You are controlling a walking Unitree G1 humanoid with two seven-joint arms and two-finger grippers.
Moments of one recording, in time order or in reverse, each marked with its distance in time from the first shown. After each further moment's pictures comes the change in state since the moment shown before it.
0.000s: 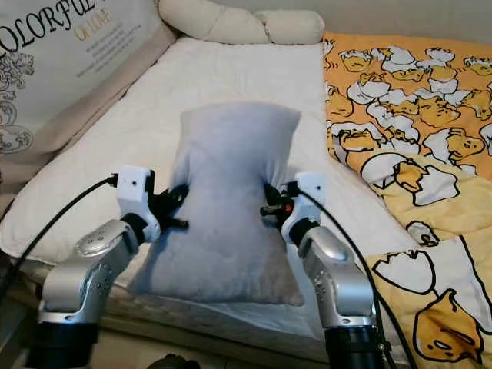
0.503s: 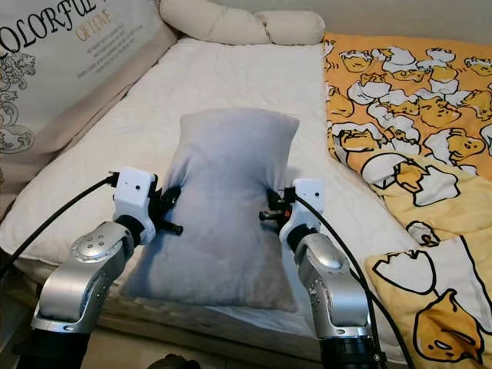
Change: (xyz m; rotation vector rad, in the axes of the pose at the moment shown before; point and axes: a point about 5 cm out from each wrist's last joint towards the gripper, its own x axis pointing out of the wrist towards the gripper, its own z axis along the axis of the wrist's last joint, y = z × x) left arm -0.005 -0.002 0.003 0.134 -0.016 0.064; right arm -0.005 0.003 -0.006 0.006 -0.008 -0.085
